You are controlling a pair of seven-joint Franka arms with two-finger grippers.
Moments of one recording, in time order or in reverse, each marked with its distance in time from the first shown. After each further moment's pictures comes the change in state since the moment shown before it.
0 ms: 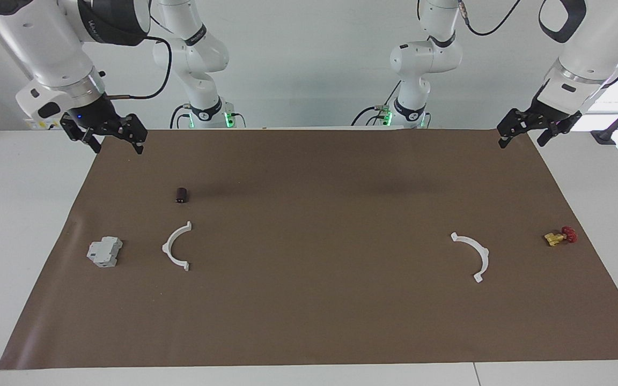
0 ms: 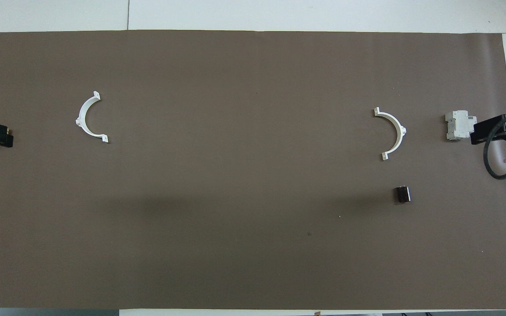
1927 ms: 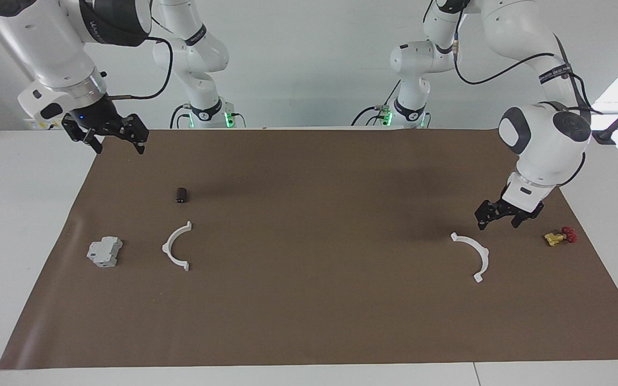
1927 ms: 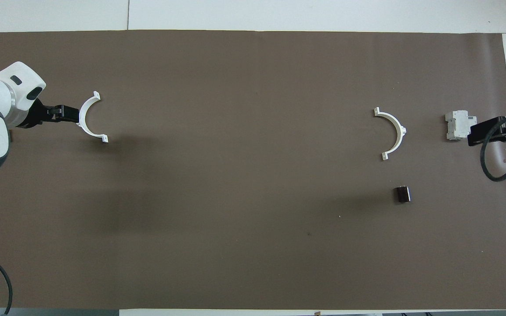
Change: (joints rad) left arm 0.009 0.271 0.001 -0.272 0.000 0.675 -0.020; right arm 0.003 -0.005 0.004 -0.029 0.014 0.028 -0.028
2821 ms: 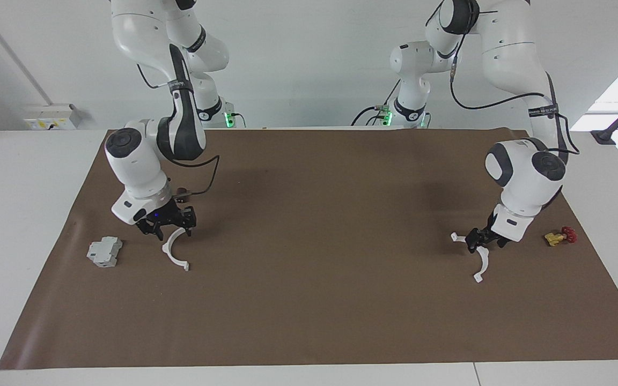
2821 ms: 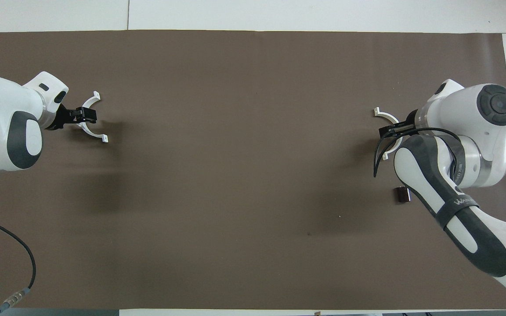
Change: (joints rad) left arm 0.008 0.147 0.001 -0.013 0.000 0.160 -0.101; right arm 0.042 0.286 0.016 -0.378 0.020 0.805 -0.129
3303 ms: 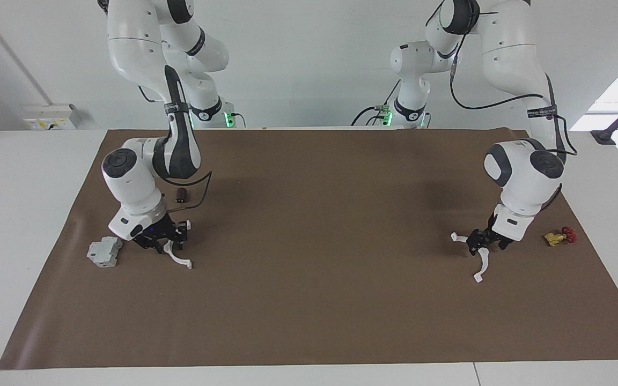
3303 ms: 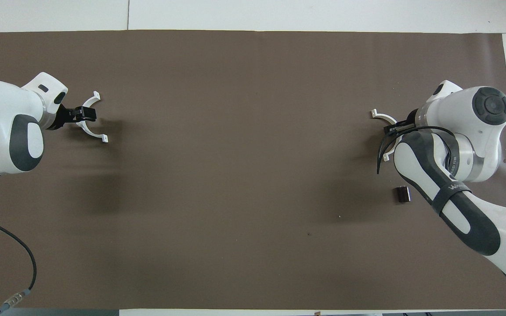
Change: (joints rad) left arm 0.003 0.000 -0.001 -0.021 0.000 0.062 0.000; right arm -0.026 0.073 -0.001 0.021 0.000 0.061 -0.046
